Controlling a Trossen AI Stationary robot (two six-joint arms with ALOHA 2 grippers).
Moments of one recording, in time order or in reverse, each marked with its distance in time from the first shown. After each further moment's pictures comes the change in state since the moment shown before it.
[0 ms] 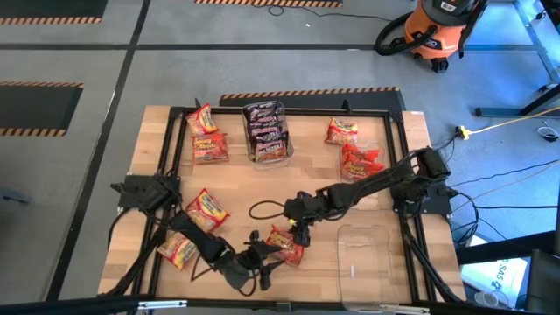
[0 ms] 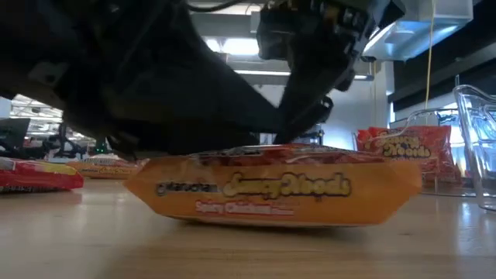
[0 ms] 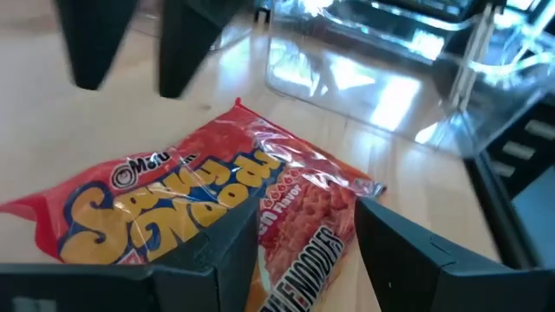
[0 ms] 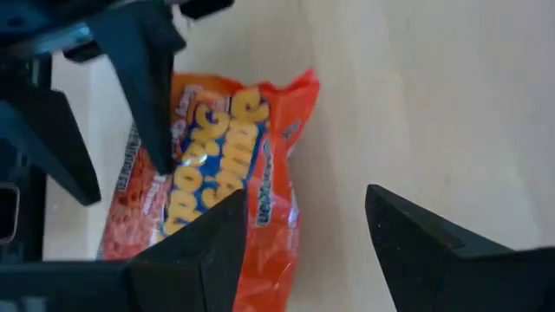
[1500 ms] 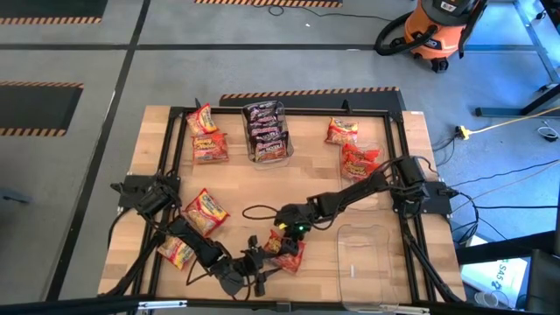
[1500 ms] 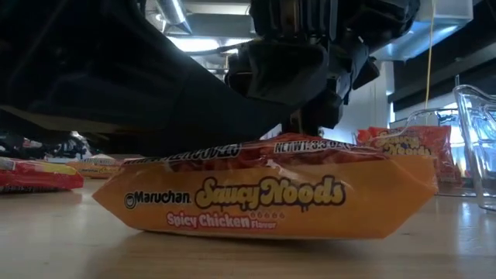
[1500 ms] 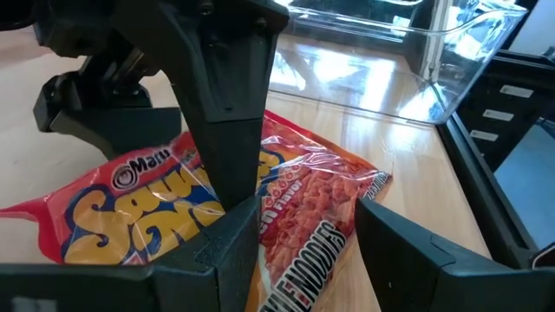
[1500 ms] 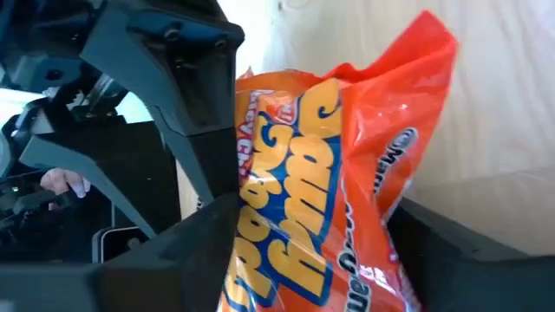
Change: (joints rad) left arm -0.045 0.025 -0.001 -0.002 -0.031 0.107; right arm 0.008 0.214 -0.027 0.455 -0.362 0.382
